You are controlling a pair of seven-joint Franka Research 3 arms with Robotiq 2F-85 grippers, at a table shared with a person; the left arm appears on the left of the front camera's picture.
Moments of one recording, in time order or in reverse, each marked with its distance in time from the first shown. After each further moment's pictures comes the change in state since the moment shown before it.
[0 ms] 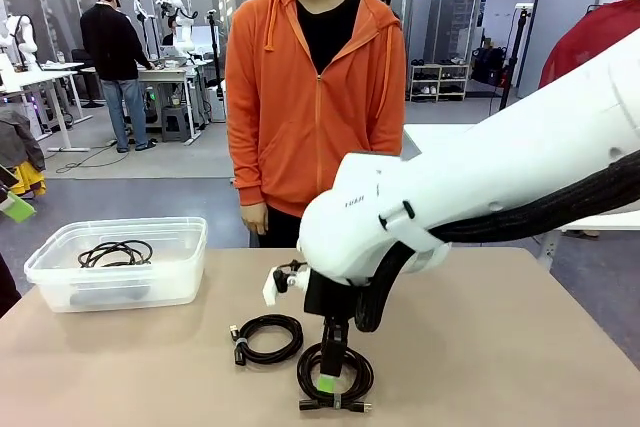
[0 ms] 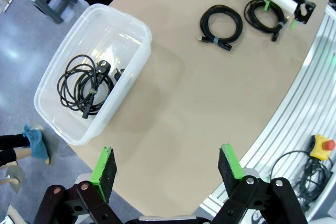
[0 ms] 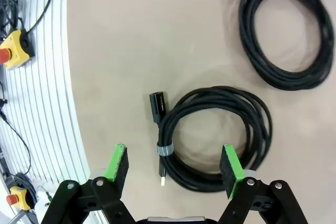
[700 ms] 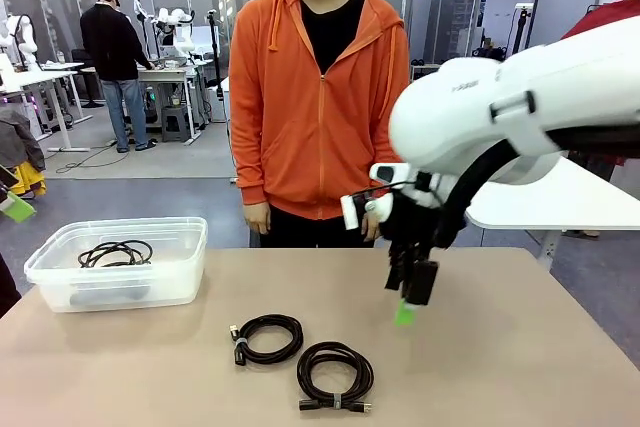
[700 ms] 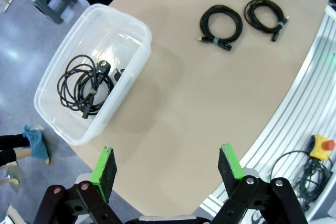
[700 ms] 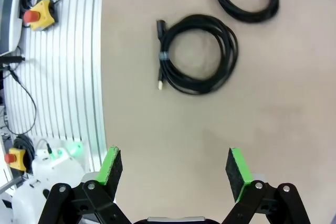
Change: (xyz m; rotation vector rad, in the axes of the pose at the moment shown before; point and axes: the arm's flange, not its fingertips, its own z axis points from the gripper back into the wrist) left arm 0.000 0.000 0.000 -0.001 -0.001 0.000; right arm -0.095 -0.010 0.131 -0.013 -0.044 0.056
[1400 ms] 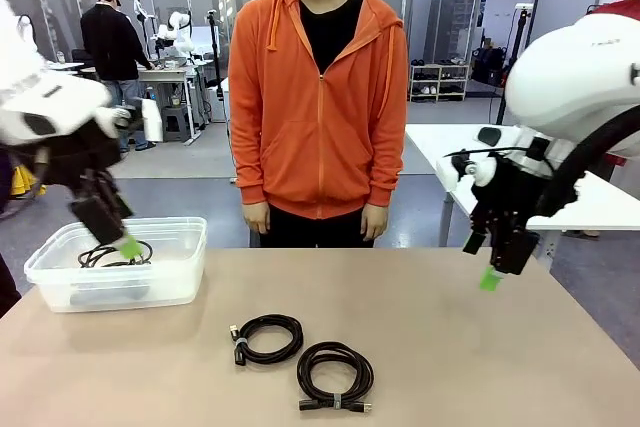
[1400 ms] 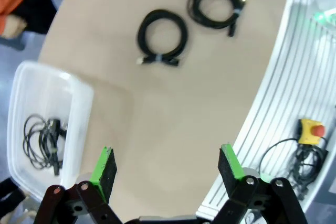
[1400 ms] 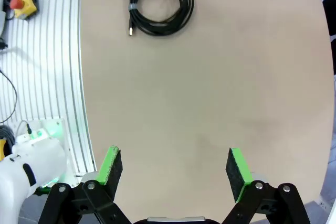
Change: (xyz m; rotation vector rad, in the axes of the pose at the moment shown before) left arm 0.109 -0.092 -0.091 -0.154 0.127 -0.249; right arm -0.114 0.004 0.068 -0.148 -0.075 -0.037
